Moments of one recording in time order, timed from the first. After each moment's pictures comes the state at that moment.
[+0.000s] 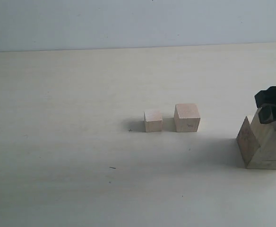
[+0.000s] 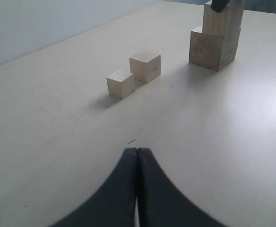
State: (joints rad) left arm -0.82 0.01 0.00 -0.13 0.37 0.21; right arm -0.01 1.29 -0.76 0.03 0.75 0.10
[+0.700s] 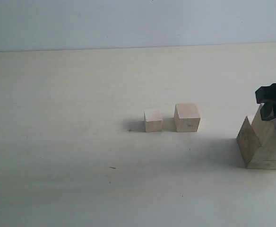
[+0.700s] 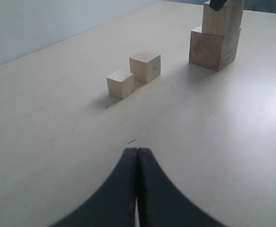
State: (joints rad) left arm -0.82 0.01 0.00 -0.13 0.37 0.21; right arm -0.01 1.29 -0.76 0.00 0.74 0.18
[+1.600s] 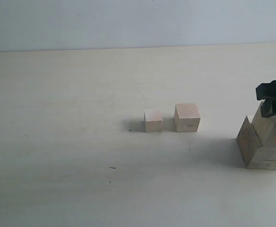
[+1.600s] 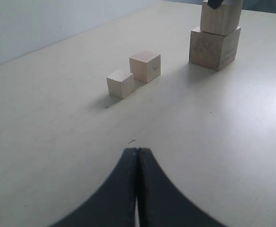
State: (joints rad) left arm -0.82 0.01 0.00 -0.13 0.37 0.21; right arm -0.01 1.29 -0.76 -0.02 0.72 0.22
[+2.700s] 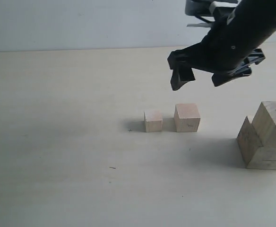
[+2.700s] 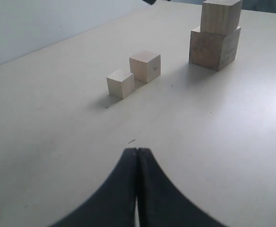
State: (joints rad) left arm -0.82 0.01 0.00 -0.13 0.37 0.21; right arm 0.29 1.61 -1.19 0.14 0.85 0.11
